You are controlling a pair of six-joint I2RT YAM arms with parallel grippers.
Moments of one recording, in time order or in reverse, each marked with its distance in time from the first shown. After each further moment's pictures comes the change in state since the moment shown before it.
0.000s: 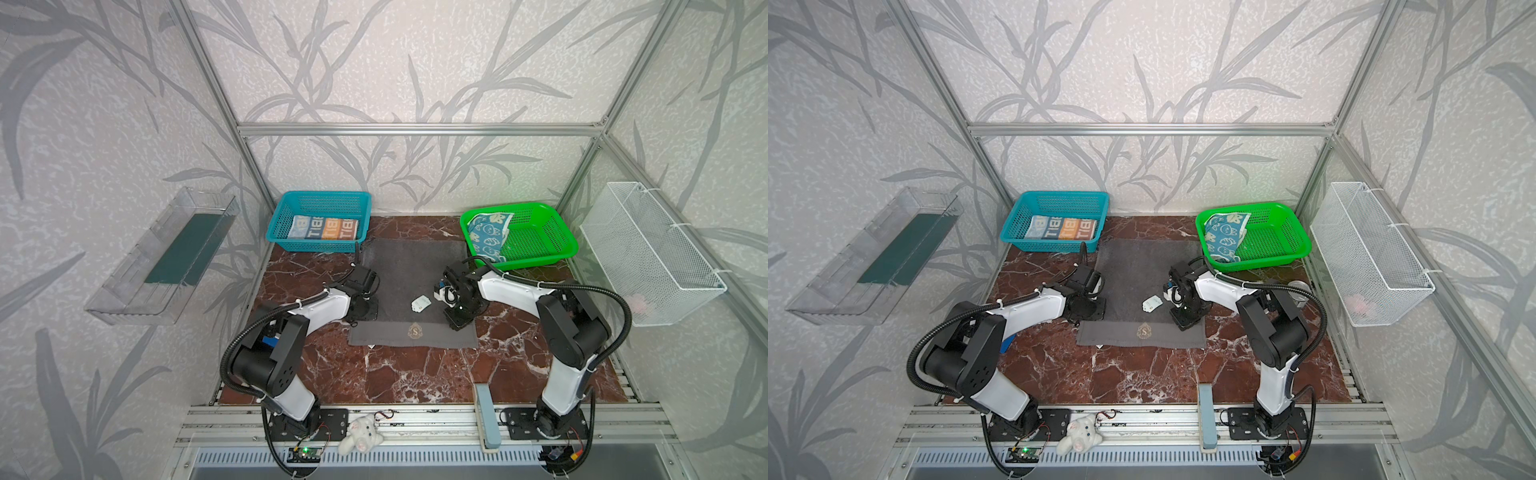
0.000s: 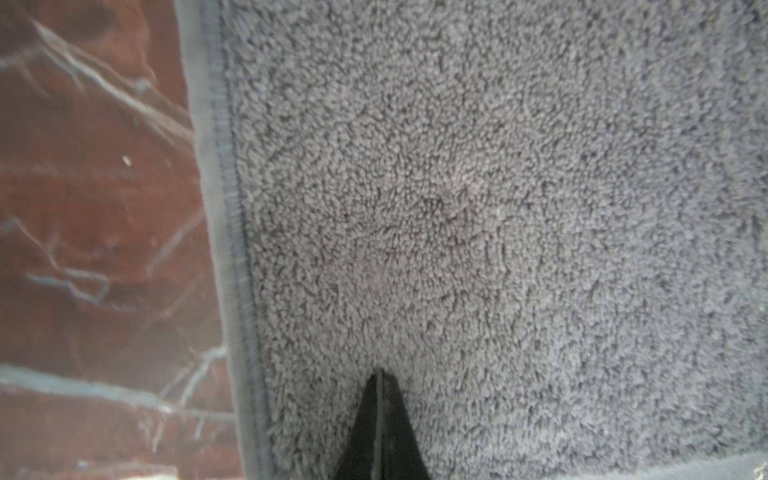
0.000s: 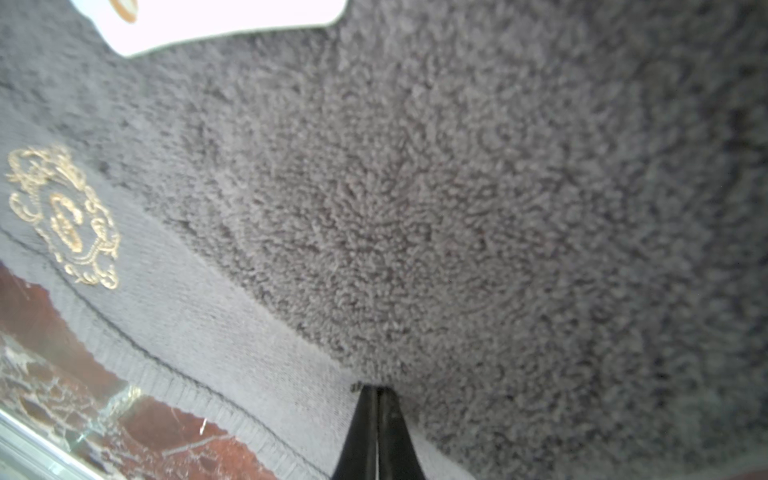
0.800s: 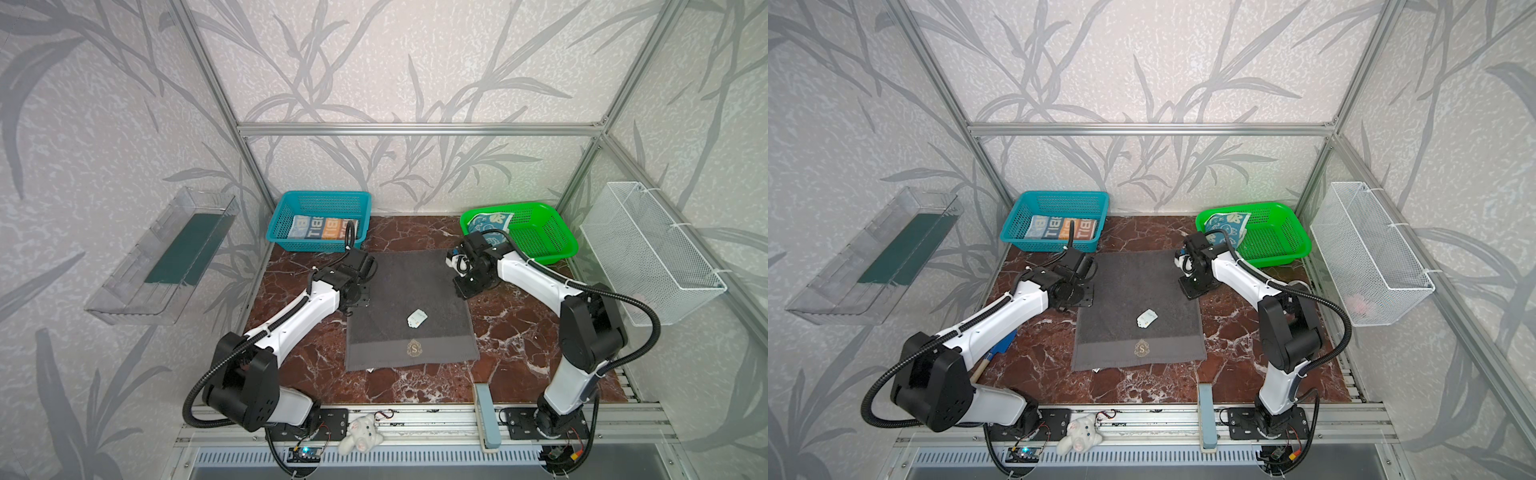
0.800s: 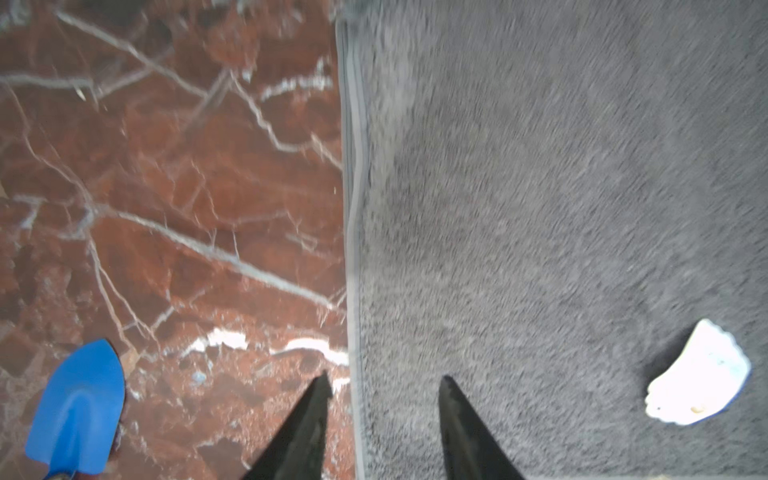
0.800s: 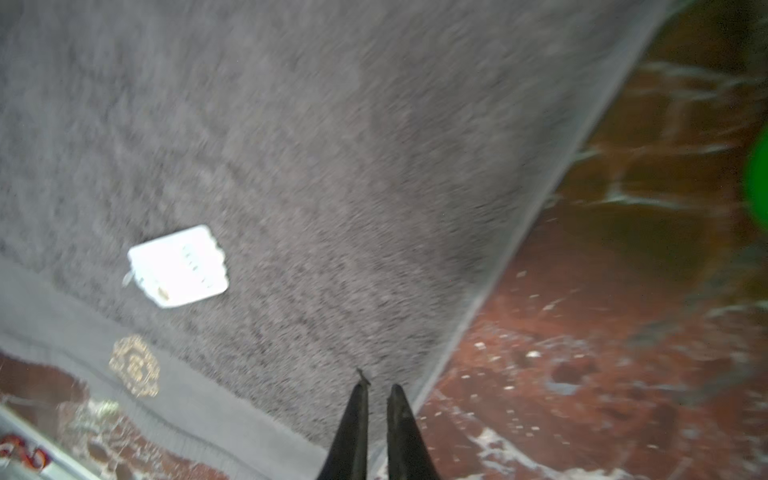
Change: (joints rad) left arm 0.000 -0.167 0.230 -0.323 -0.214 -0.042; right arm -0.171 -0.042 0.234 -0.009 0.061 0.010
